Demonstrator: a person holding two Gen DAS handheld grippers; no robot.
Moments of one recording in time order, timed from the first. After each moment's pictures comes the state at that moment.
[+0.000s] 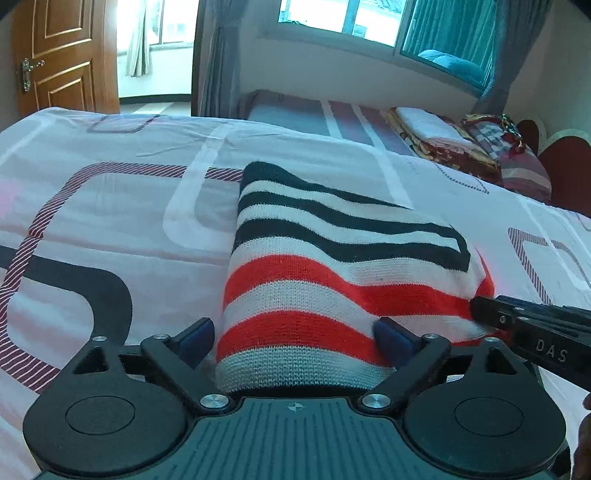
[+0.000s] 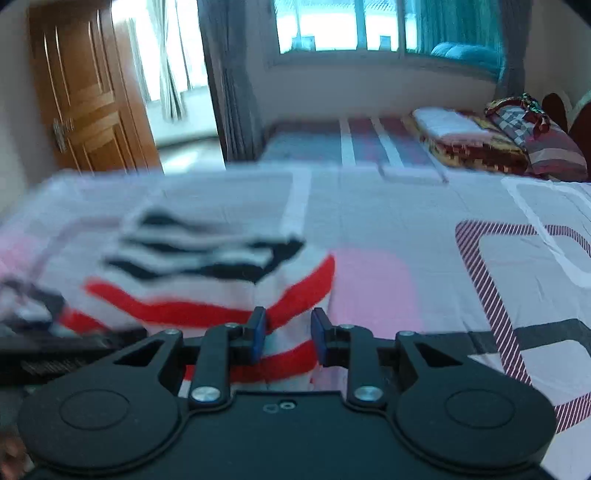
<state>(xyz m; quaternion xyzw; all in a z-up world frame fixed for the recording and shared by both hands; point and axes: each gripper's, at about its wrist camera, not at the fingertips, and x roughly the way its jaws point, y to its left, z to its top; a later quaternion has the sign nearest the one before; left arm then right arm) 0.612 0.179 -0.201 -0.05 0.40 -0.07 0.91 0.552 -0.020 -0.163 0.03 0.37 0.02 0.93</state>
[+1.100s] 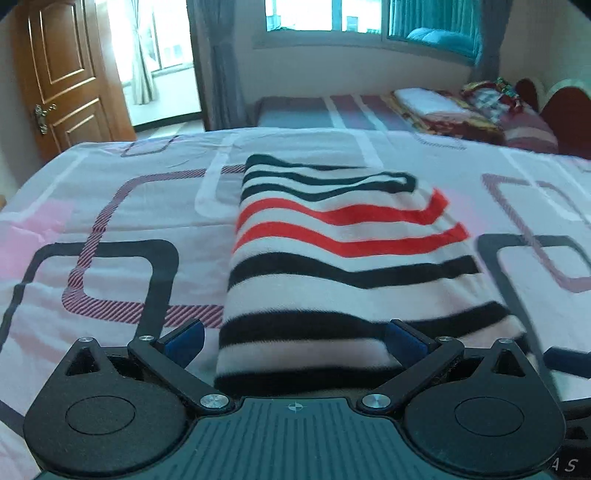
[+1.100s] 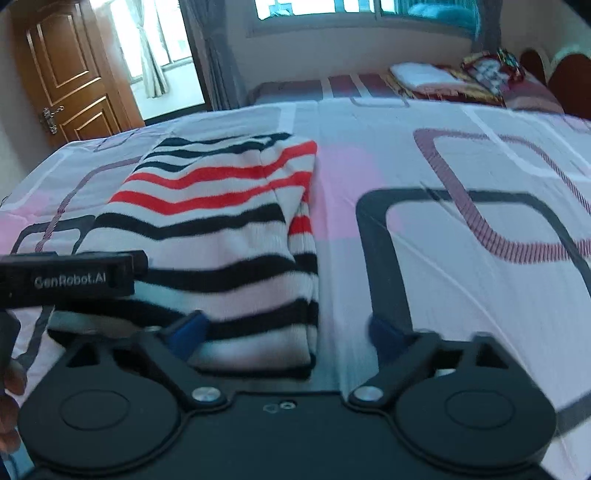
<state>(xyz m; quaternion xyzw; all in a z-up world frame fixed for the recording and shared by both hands) 0.504 0.161 -0.157 0.03 0.39 -0.04 0.92 0.430 -0.012 -0.167 0.07 0.41 -0.01 0.91</state>
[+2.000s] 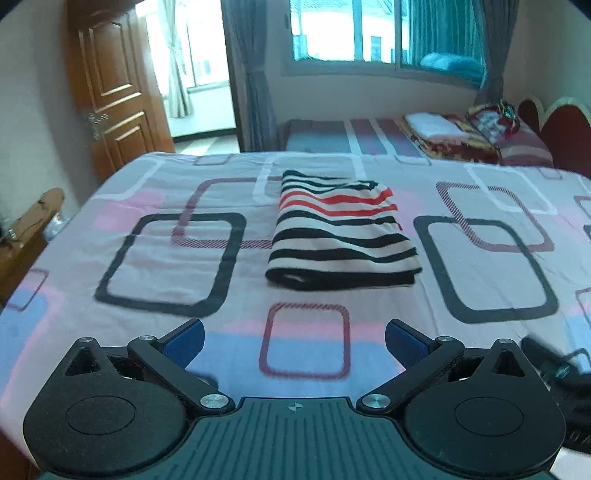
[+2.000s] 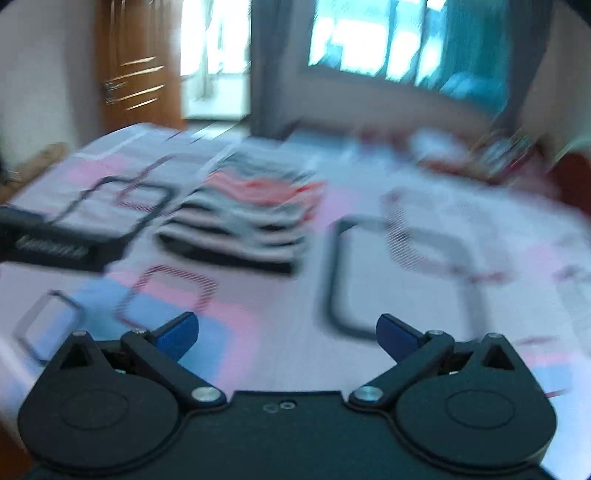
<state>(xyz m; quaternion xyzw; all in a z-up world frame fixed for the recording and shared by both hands) 0.250 0.176 -0.040 0.03 0.36 0.01 0.93 0.215 0.001 -0.047 -0.08 0.34 0.01 0.94</state>
